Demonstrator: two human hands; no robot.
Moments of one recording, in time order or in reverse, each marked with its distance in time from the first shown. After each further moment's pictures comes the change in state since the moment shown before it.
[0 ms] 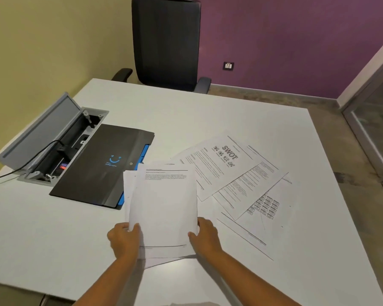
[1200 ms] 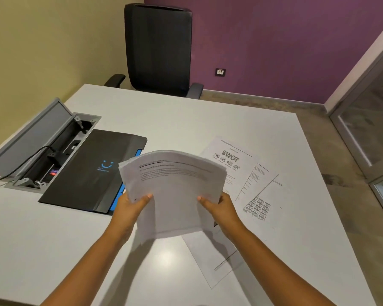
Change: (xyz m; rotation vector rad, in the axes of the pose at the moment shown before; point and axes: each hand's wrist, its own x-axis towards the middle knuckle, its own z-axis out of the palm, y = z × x) left_hand -0.029 0.090 -0.029 -0.479 -0.569 0.418; right_hand -0.017 -0.037 -0.111 0.753 0.004 -0.234
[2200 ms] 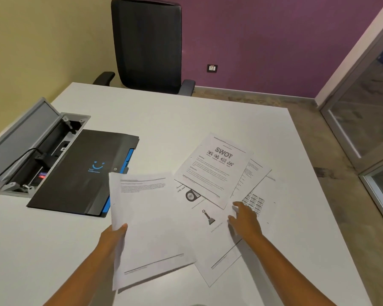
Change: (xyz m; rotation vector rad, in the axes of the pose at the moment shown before) left_hand -0.007 -0.057 -0.029 0.028 0.236 -0.613; right_hand 0.021 0.095 -0.079 -0.816 0.240 0.262
